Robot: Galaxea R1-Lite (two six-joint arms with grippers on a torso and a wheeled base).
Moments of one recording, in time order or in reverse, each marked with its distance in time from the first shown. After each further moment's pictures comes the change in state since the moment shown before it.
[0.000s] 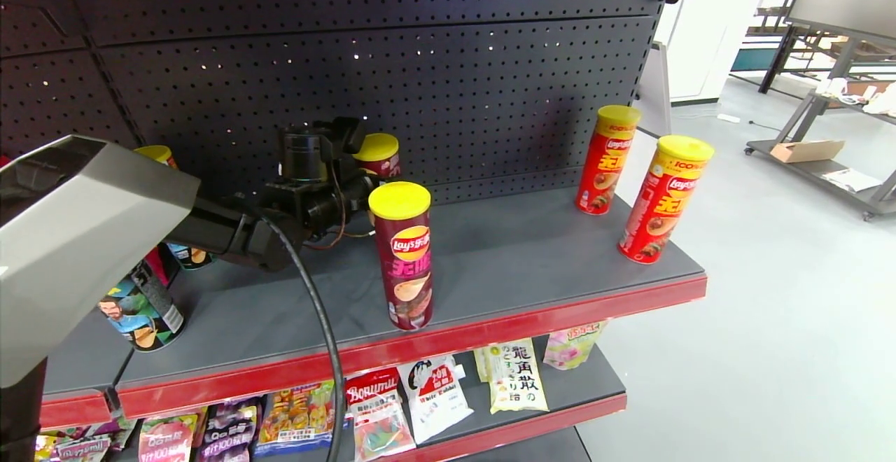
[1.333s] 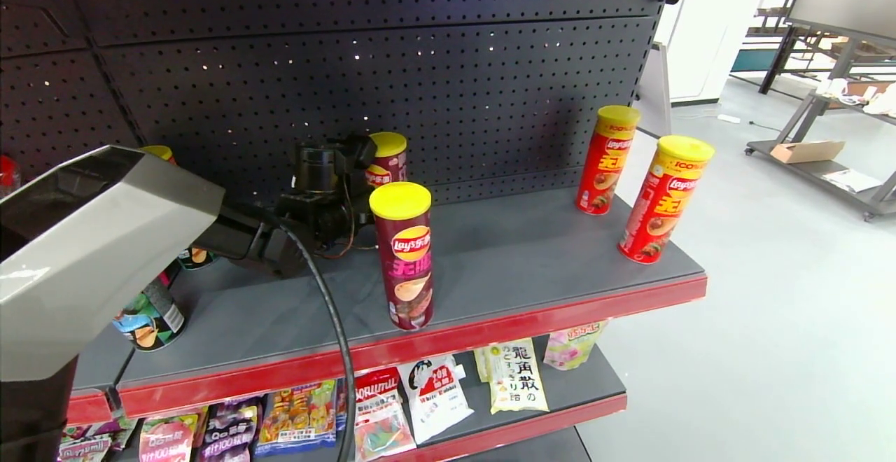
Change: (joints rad) left arm -0.008 0.039 -0.010 0.014 -0.005 -0.008; right arm 0.000 0.000 0.000 0.000 0.000 0.000
